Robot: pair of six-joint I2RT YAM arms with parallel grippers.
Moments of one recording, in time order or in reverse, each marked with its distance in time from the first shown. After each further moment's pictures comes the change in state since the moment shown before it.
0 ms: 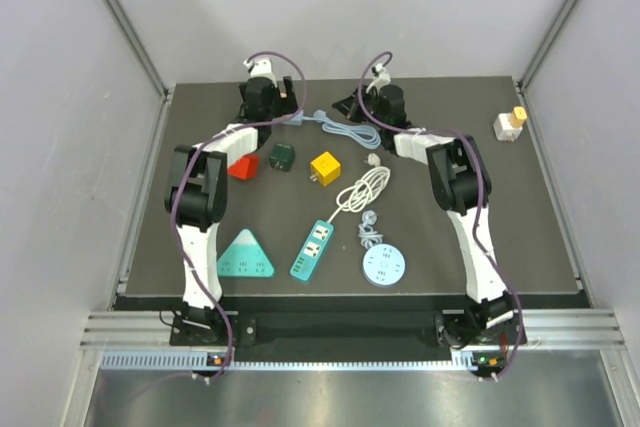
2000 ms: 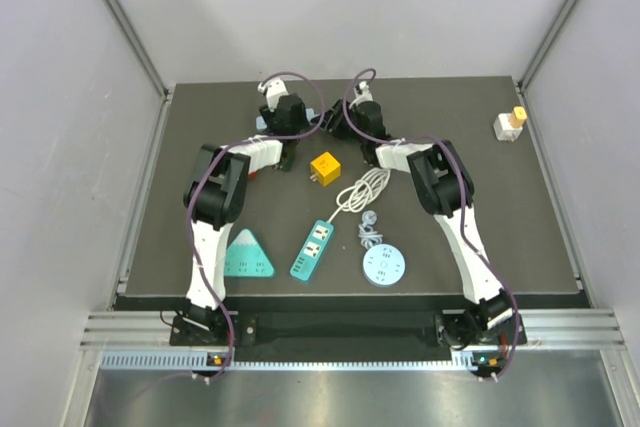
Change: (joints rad) left arm -0.126 0.089 -0.029 0.016 -0.344 -0.206; right arm 0.107 0.106 0.046 0.001 0.091 0.180
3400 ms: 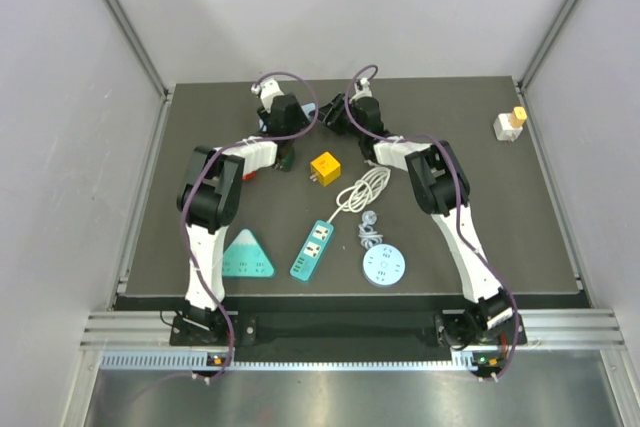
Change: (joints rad) left arm 0.006 -0.061 -0.063 0.015 0.094 -0.108; right arm -0.006 0.061 0.109 -0.034 0.018 0.093
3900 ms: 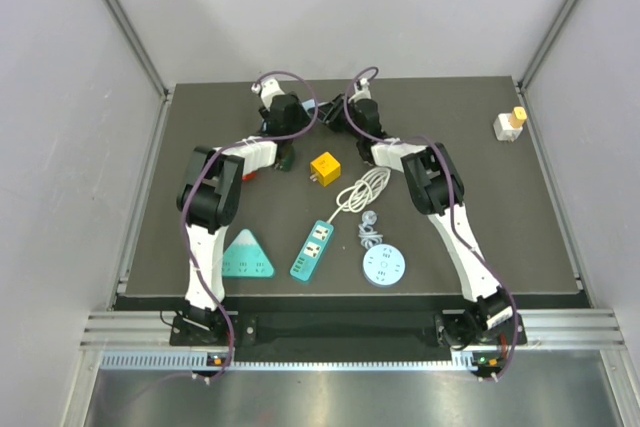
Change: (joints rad) left arm 0.000 0.000 0.000 0.018 0.060 -0.025; right arm 0.002 0.082 0.079 0.078 0.005 0.030
